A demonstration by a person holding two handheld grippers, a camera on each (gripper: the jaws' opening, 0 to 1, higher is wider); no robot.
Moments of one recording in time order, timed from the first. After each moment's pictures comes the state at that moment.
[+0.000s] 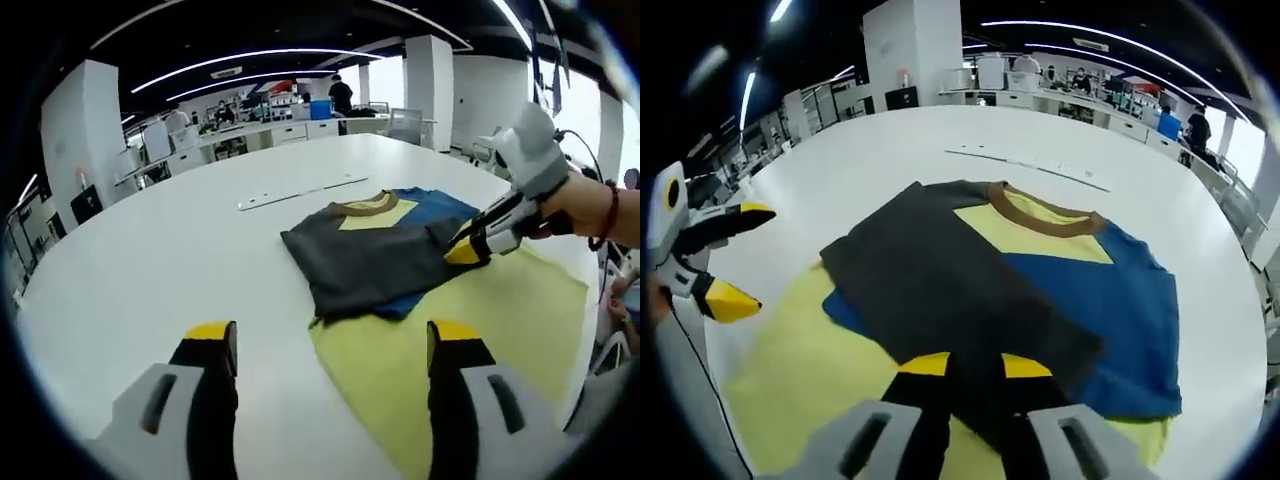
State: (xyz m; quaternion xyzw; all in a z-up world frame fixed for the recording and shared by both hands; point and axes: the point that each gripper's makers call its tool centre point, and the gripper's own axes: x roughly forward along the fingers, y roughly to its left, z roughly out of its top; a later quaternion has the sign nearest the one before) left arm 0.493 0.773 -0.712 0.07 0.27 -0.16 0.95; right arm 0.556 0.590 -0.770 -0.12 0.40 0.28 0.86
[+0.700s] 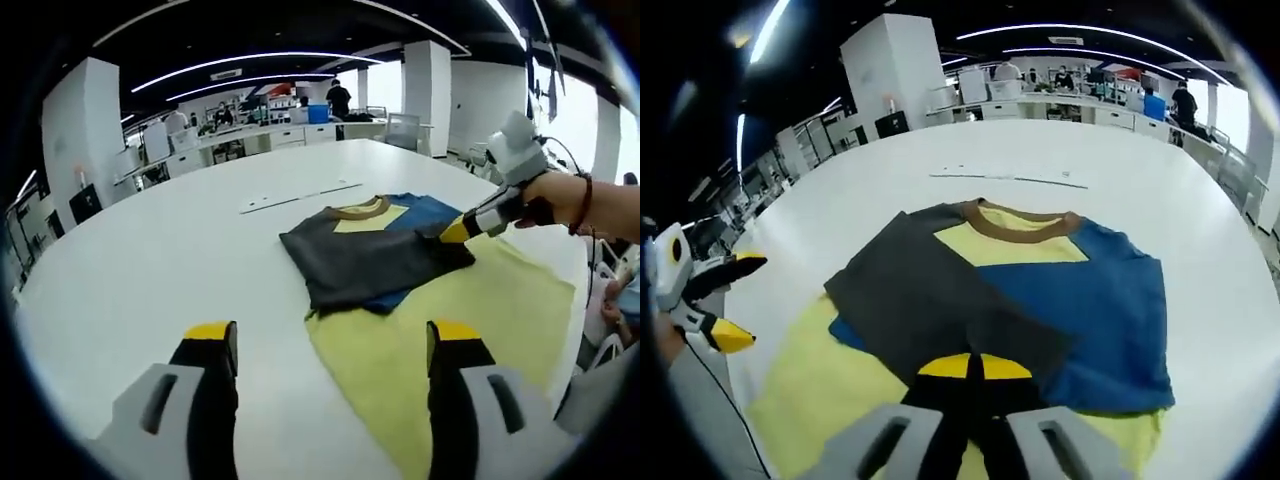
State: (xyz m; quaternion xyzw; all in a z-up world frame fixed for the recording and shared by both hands) left arm 0.476 0.774 -0.698 0.06 0.27 -0.16 0.95; right arm 0.562 0.566 -0.745 -0.02 0.39 0.29 0.88
